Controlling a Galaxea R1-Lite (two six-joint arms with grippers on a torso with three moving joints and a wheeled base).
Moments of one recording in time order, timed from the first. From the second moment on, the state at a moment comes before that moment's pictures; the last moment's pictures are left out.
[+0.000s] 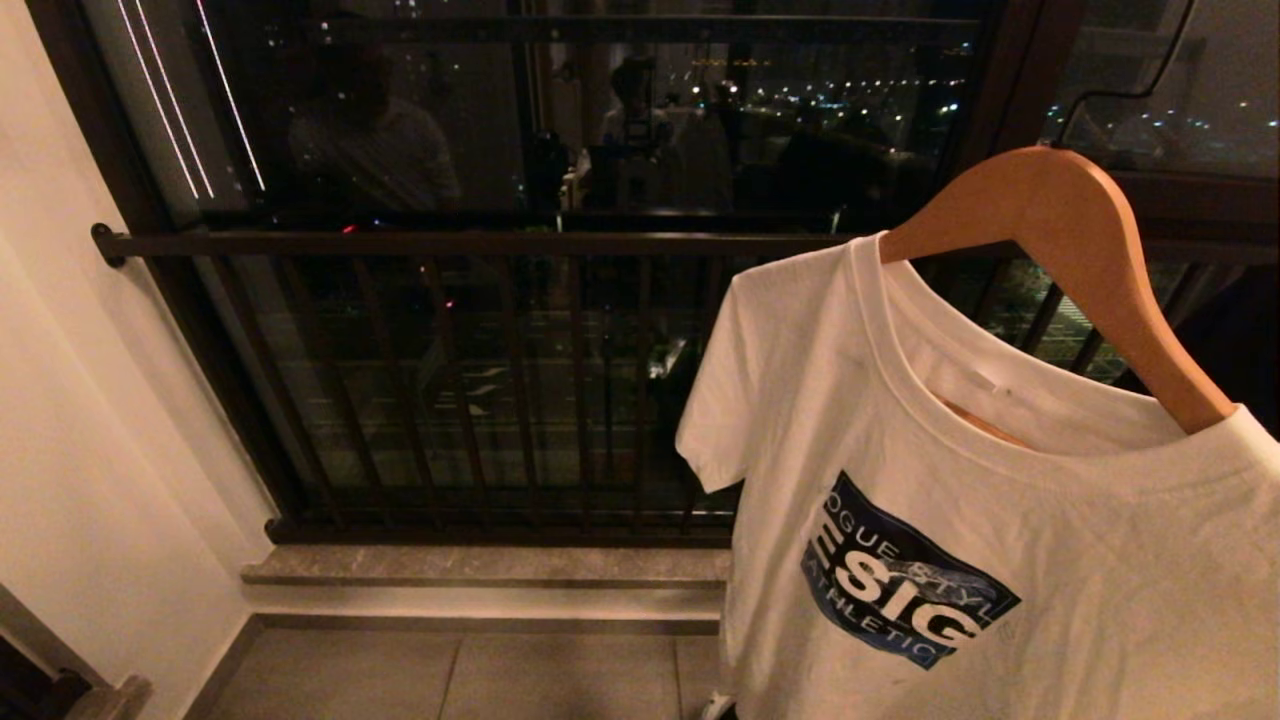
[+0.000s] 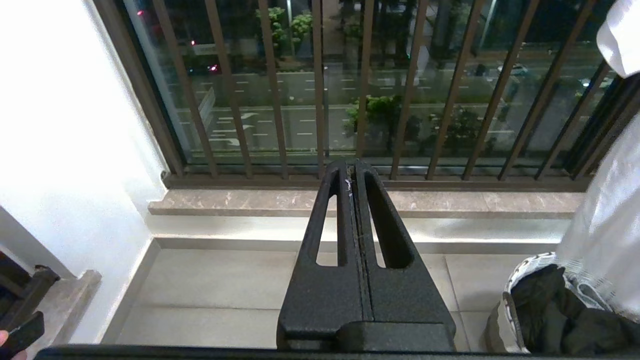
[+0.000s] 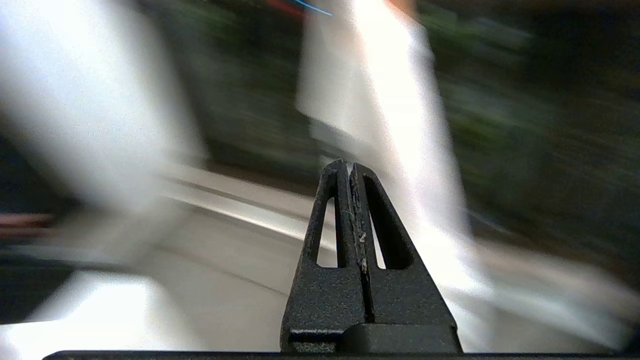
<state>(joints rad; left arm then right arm) 0.00 0.00 0.00 -0.02 0.00 0.00 -0.17 0.30 -0.67 0.37 0.49 0.06</state>
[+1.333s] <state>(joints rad) 0.00 0.00 0.00 -0.02 0.00 0.00 -0.01 0.02 -0.04 0.06 0.05 -0.18</state>
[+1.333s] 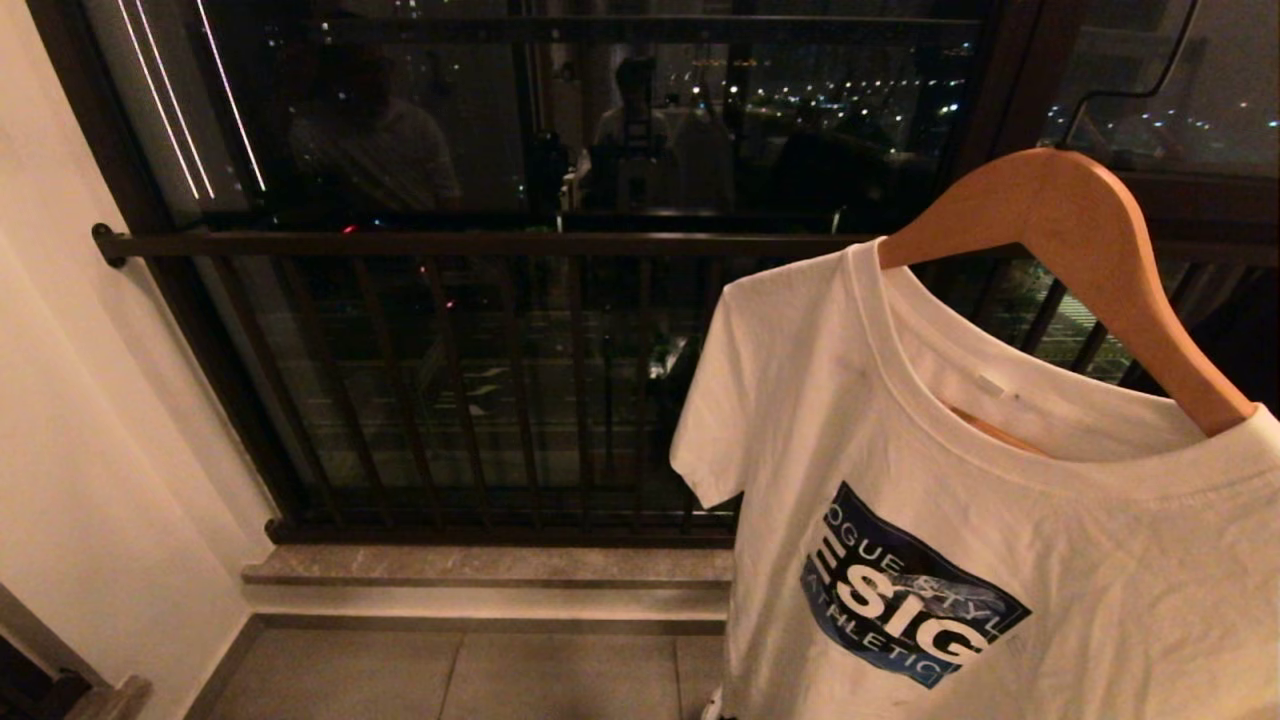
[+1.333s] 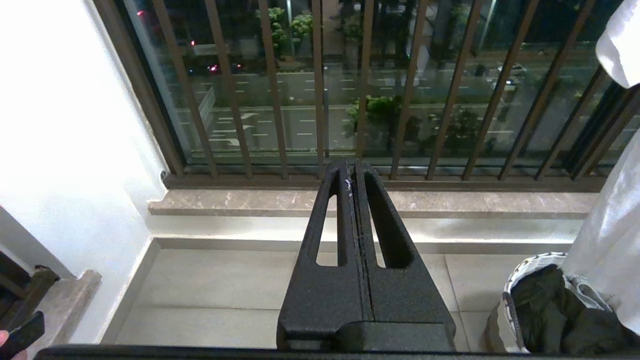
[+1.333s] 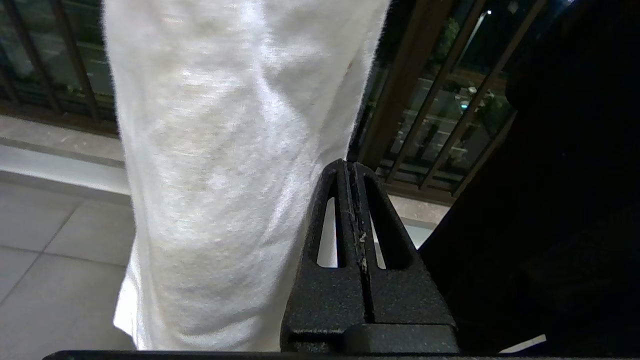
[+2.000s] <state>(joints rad) 0.00 0.00 0.00 -0.02 0.00 0.00 -0.01 0.01 -0.04 0.06 0.05 -0.18</state>
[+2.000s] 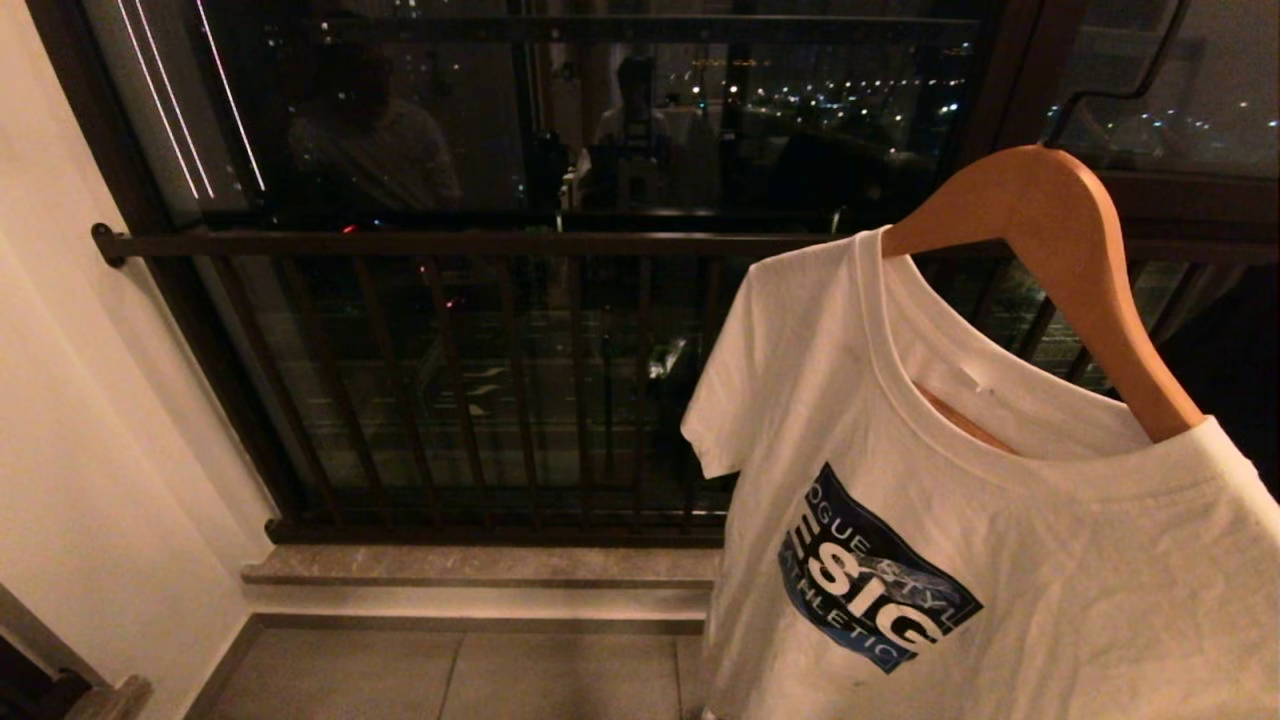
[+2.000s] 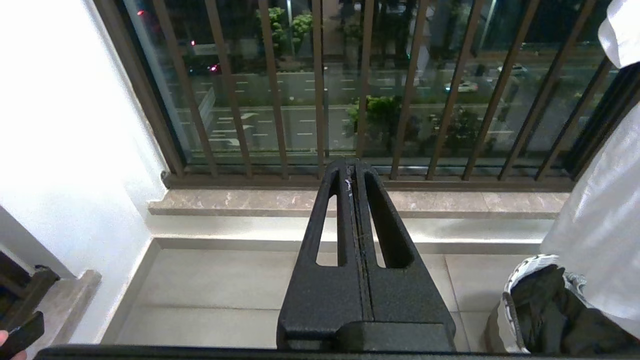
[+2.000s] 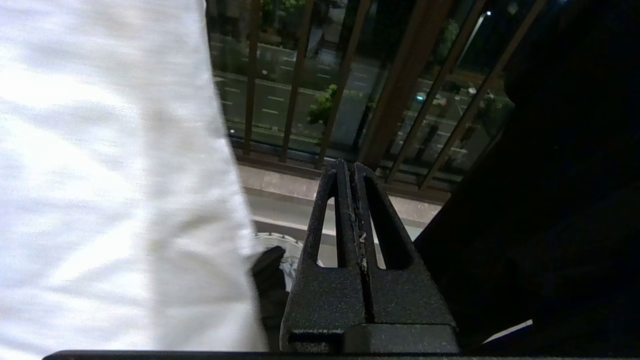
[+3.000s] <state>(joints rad) 0.00 0.00 0.00 -0.02 0.00 0.00 -0.01 0.01 -0.04 0.06 0.05 -0.18</state>
